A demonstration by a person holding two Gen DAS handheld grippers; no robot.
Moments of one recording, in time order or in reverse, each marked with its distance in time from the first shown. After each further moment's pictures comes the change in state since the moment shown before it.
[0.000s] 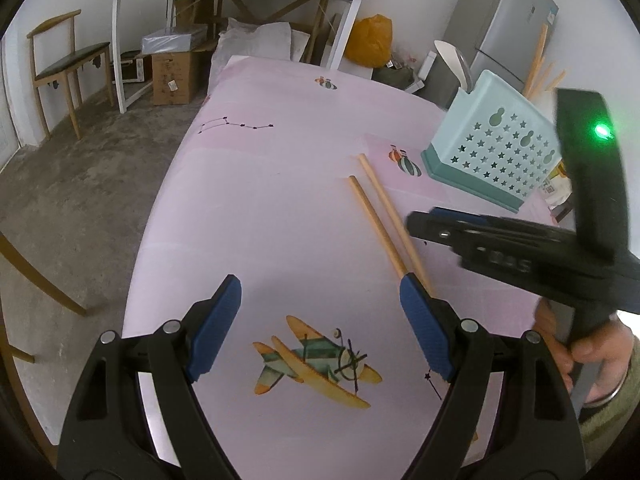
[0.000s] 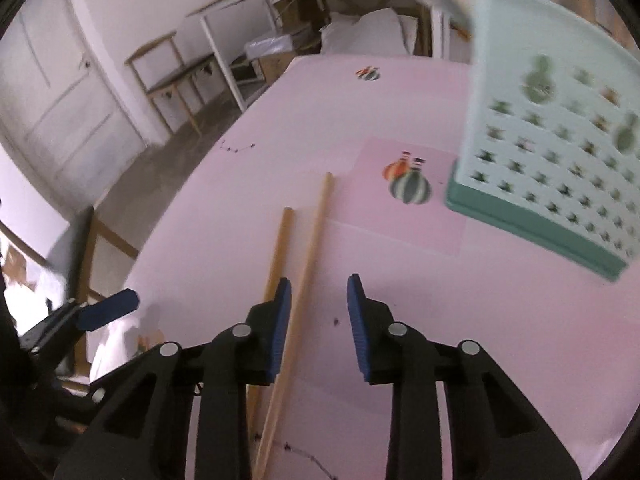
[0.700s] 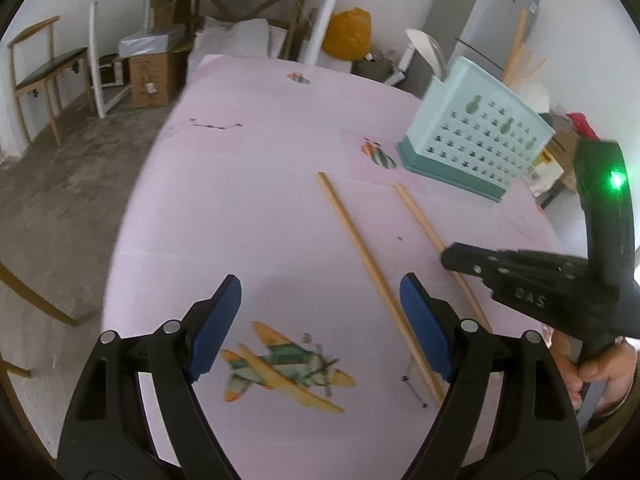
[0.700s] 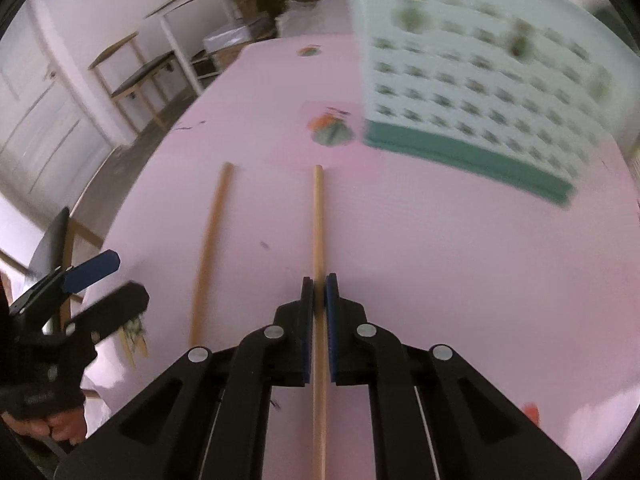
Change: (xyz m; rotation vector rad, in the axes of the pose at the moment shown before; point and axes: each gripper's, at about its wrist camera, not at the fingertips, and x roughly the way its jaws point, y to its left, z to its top) left arm 0.009 -0.019 0.006 0.055 0.035 -0.067; right arm -0.039 -0.038 -0.046 0.138 0.033 -0.104
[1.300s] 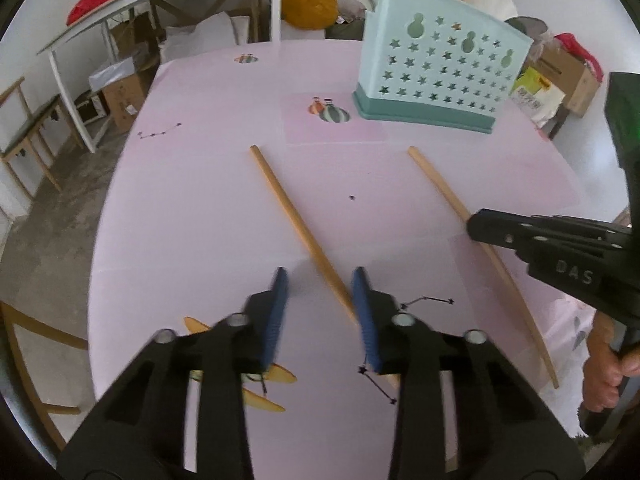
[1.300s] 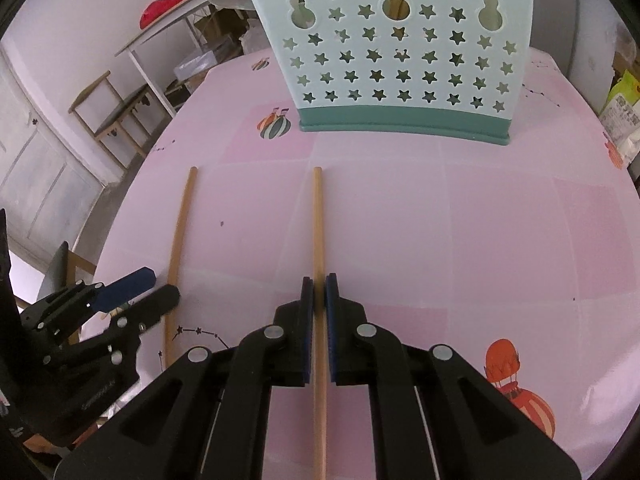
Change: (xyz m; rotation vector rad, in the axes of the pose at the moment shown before) left arm 0.020 -0.052 -0.011 0.214 0.102 0.113; right arm -0.013 -0.028 -0.025 0.133 -0.047 -0.001
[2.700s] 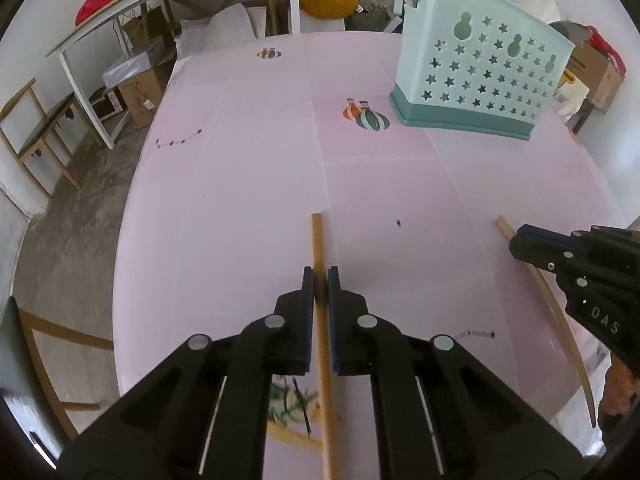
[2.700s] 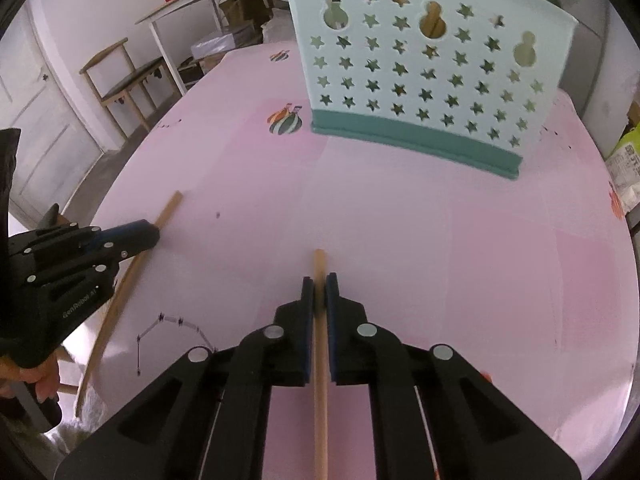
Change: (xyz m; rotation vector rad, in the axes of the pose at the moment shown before) left arm 0.010 0.017 0.018 -0.008 0.050 0.063; right arm -0.009 0.003 -0.001 -0.152 0.012 -0.045
